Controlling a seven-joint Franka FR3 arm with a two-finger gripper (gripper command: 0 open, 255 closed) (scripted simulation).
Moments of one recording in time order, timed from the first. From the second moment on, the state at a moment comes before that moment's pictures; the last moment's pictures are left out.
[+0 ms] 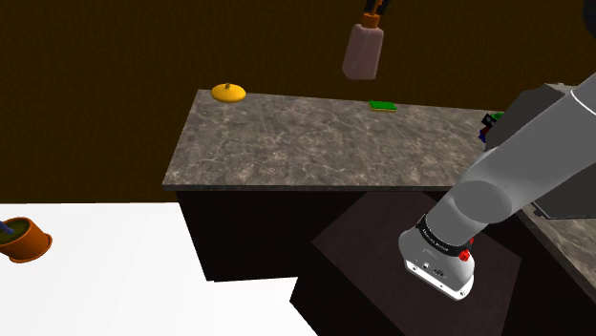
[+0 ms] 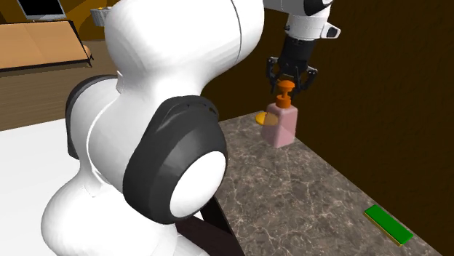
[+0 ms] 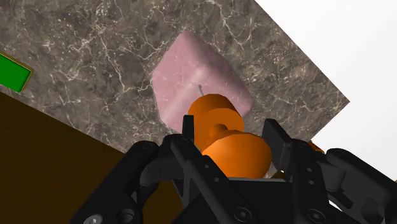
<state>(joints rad) -0.08 -0.17 -0.18 -1.56 0.09 1.40 -0.19</state>
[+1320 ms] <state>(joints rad) -0.37 0.23 -0.48 -1.08 0.22 1.22 -0.72</state>
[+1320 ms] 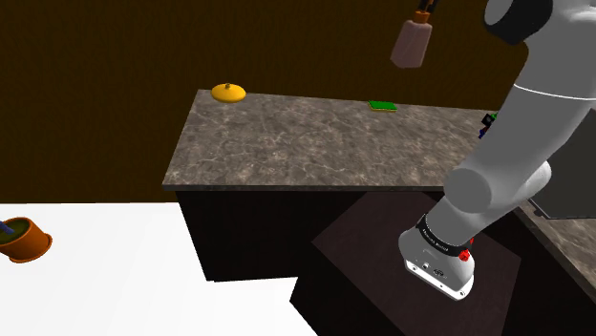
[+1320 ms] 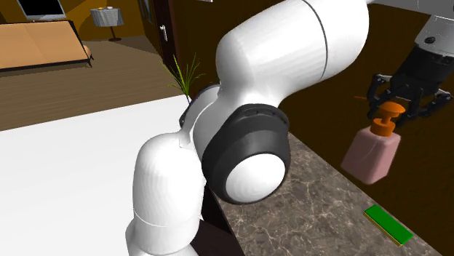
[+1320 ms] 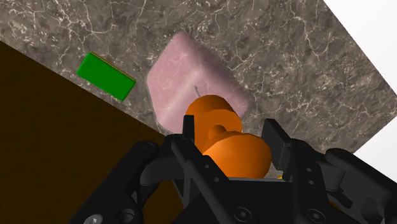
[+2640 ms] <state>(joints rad) -0.43 0.28 -0.51 -1.23 0.23 1.40 -0.85</state>
